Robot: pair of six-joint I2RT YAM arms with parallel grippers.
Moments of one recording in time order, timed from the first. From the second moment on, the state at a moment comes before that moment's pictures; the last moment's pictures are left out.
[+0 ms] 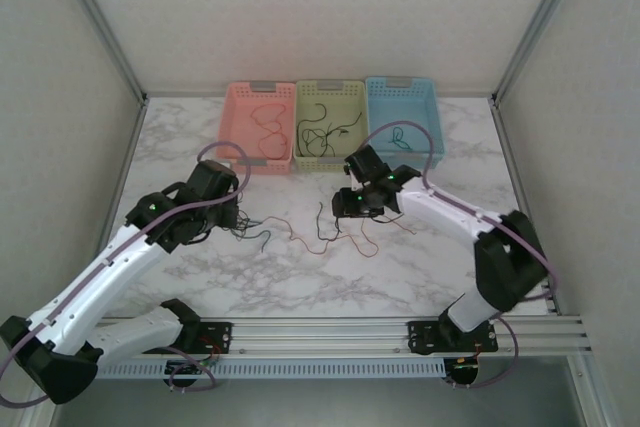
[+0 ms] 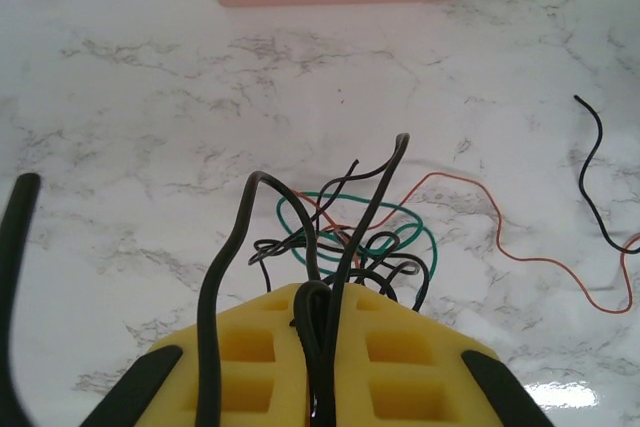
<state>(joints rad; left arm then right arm) -0.63 1.02 1.08 -1.04 -0.34 -0.46 0.68 1.61 1.13 -0.65 -0.14 0.51</state>
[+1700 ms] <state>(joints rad) -0.71 1.31 1.24 -0.59 0.26 -0.64 0.72 1.20 1.08 -0.52 -0.22 0.33</state>
